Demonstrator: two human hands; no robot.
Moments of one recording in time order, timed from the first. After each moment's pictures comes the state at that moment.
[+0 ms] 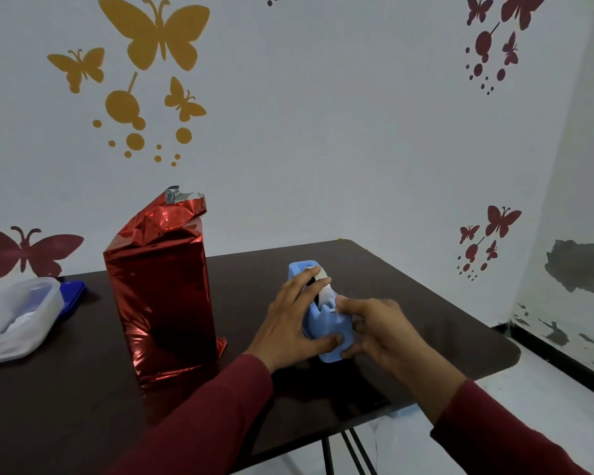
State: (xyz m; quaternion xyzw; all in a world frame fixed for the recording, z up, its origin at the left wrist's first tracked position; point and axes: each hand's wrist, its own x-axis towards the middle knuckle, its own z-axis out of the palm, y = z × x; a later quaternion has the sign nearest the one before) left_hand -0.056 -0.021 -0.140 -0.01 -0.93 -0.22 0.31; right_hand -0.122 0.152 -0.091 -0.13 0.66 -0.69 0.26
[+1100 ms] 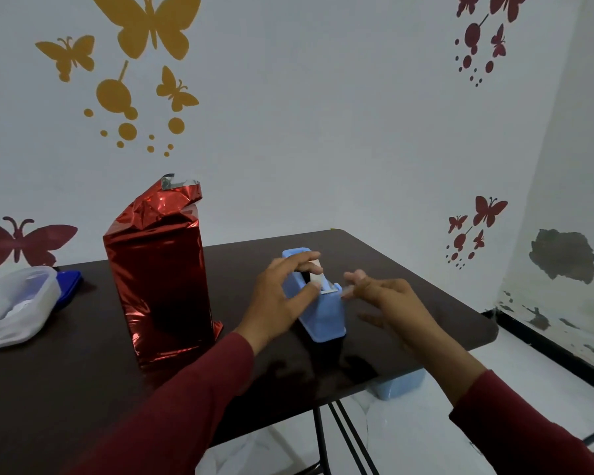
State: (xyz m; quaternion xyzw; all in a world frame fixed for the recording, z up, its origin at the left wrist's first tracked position) left_hand -0.034 -0.001 -0.107 -0.02 -0.83 -0.37 0.41; right_hand -0.117 0.198 -0.082 -0.27 0.70 -0.64 0.18
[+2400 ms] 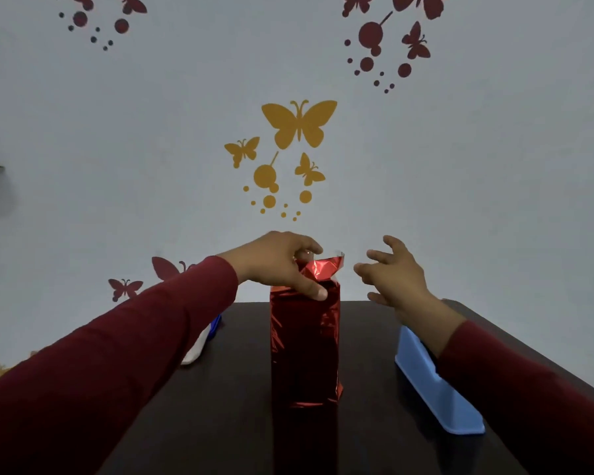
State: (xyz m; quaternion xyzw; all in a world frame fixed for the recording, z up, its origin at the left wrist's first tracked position) left_hand 0.133 -0.099 0.105 0.20 -0.96 -0.11 0.14; right_hand -0.033 0.035 0.049 -0.33 0.67 -0.66 0.12
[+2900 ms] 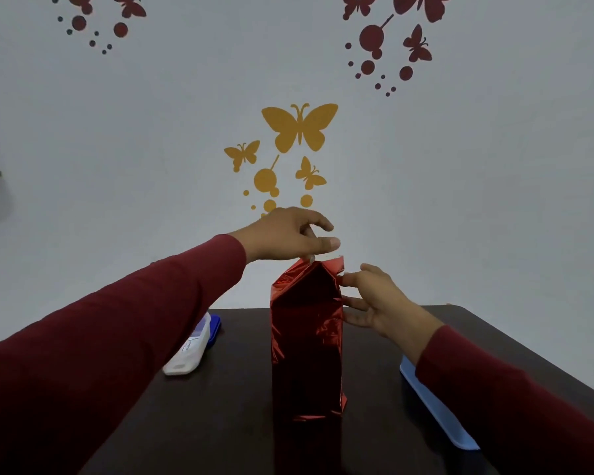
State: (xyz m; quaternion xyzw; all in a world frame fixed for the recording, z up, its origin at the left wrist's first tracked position) left_hand 0.113 -0.116 0.134 0.15 -0.95 -0.15 0.23; right_hand -0.028 -0.004 0.040 -0.26 0.59 -0.69 0.33
